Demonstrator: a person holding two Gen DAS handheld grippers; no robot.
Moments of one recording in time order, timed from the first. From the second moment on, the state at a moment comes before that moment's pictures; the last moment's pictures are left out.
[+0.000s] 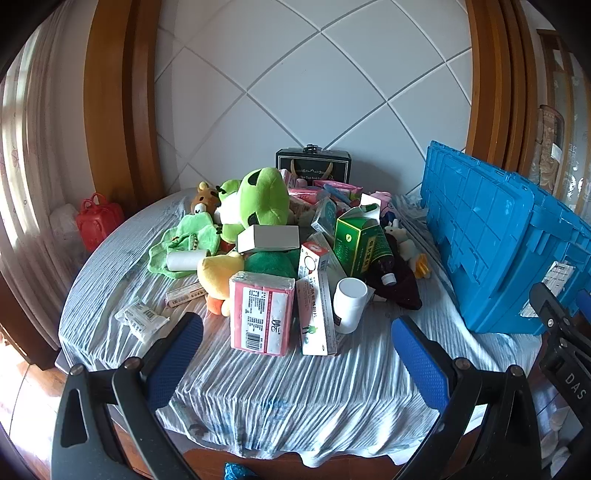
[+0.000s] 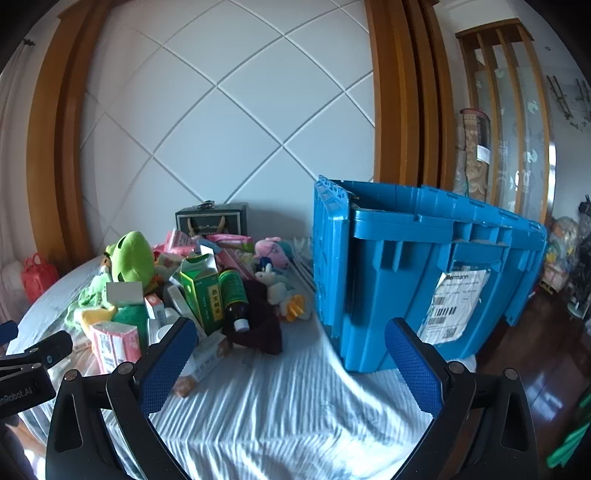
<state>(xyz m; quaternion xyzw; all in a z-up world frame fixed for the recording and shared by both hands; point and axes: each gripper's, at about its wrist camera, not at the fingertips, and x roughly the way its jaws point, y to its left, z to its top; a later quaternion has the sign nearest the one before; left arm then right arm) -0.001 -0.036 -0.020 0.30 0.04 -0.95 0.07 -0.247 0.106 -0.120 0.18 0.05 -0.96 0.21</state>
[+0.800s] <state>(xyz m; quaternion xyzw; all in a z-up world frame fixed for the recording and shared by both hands) -0.072 -0.288 -0.149 0.43 0.15 -0.85 0.26 -0.296 -0.050 -0.212 0.34 0.10 -0.89 0.29</state>
